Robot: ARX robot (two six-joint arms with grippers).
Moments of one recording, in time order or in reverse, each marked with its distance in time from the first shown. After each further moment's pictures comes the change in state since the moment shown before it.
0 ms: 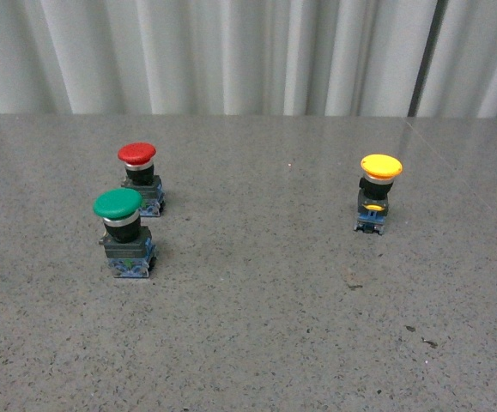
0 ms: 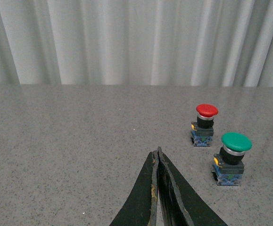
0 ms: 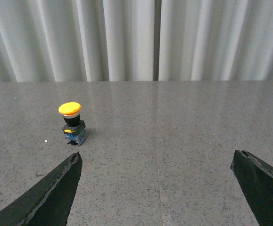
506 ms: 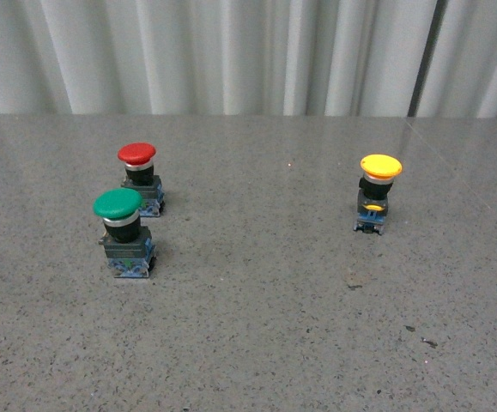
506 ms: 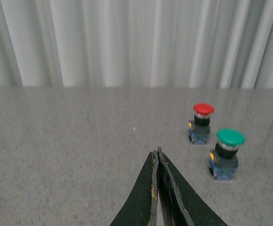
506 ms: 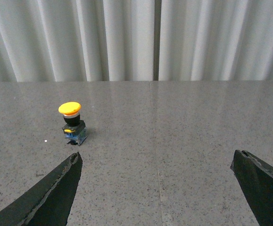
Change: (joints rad) left arm 0.000 -0.267 0.001 -0.268 0.000 0.000; right arm 0.000 0.000 0.000 0.000 0.000 0.000
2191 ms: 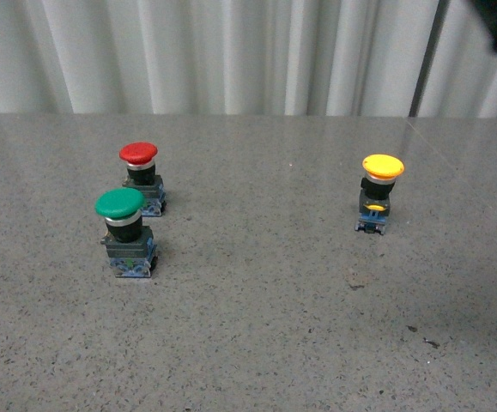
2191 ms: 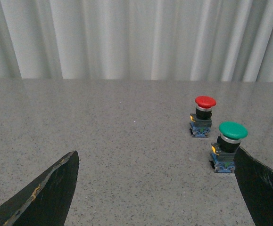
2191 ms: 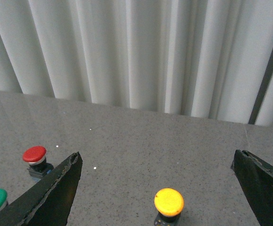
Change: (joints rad) left arm 0.000 0.002 0.000 -0.010 -0.001 -0.001; right arm 0.377 1.211 0.543 0.672 0.067 0.020
